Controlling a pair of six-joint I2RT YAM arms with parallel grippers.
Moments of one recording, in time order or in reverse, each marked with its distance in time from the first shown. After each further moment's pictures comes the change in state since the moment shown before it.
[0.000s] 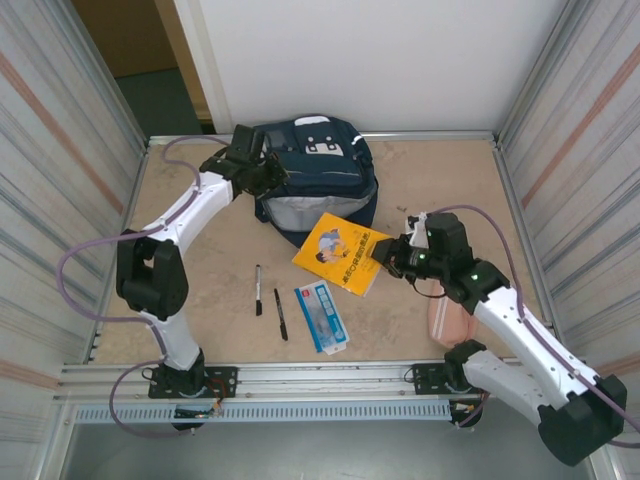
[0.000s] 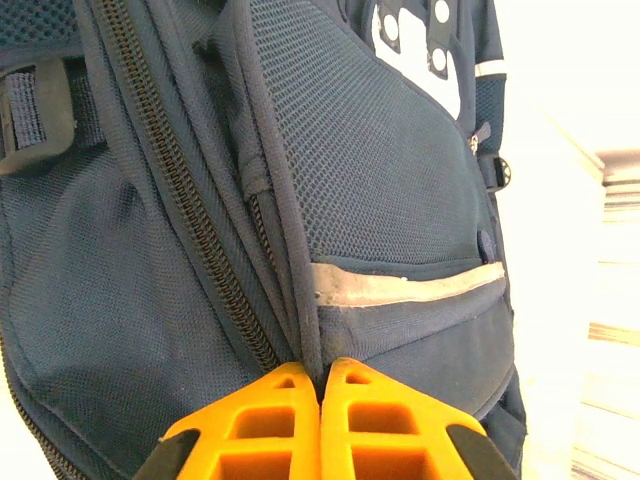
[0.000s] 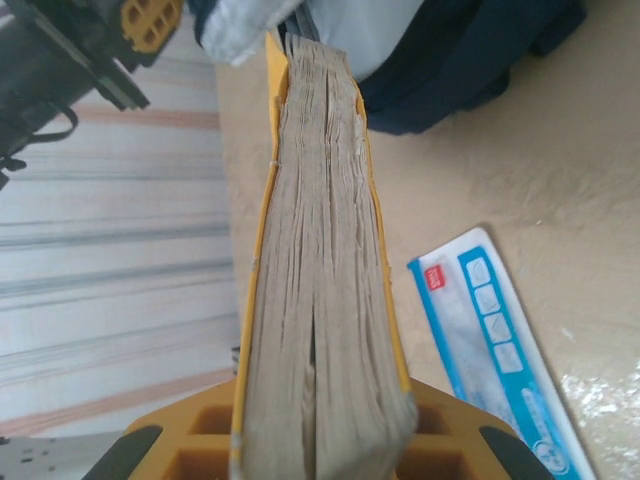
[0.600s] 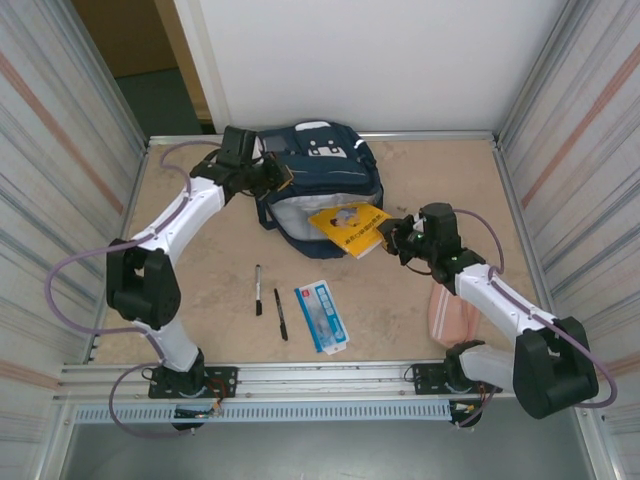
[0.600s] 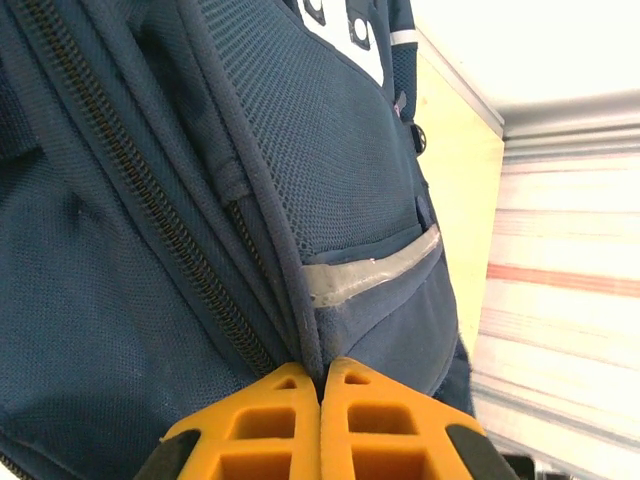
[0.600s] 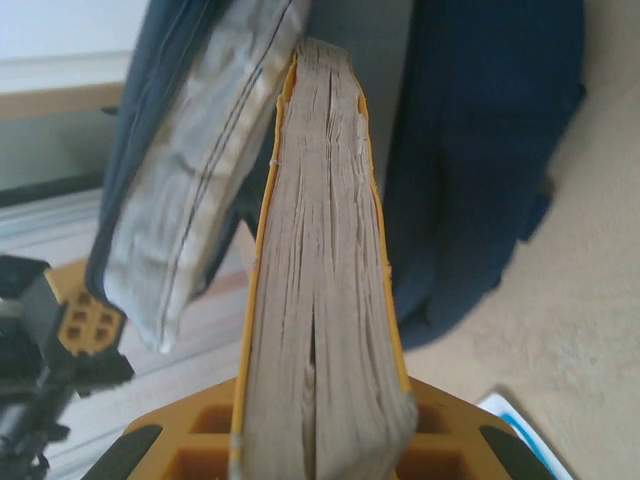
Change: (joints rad) left arm 0.010 -0.088 -0.087 0.067 0.192 -0.045; right arm -0.143 0.264 -0.106 0.453 0.108 0.306
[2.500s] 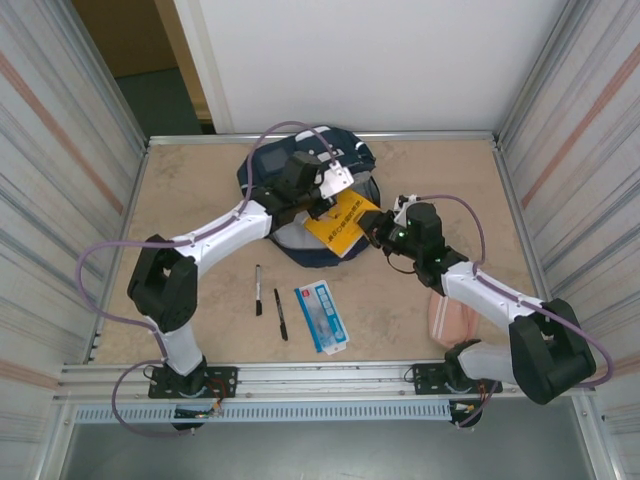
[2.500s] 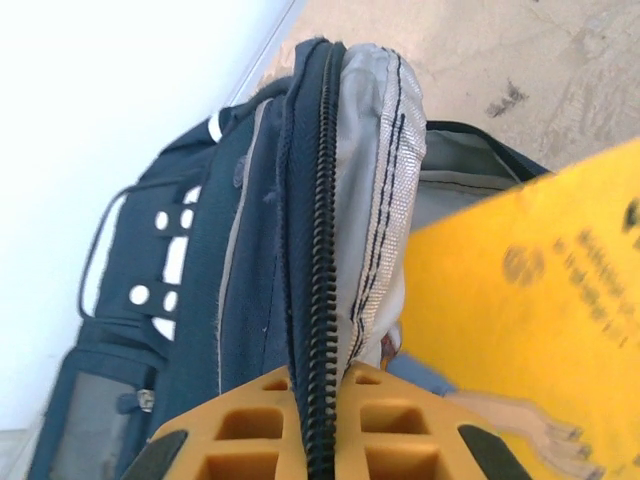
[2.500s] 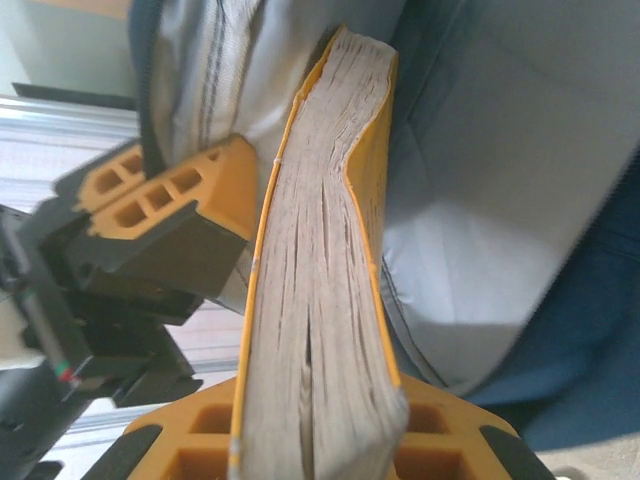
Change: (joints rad) left arm -0.332 0.069 -0.043 0.266 -0.451 1.468; right arm 0.141 0.077 0.000 0.250 0.062 -0.154
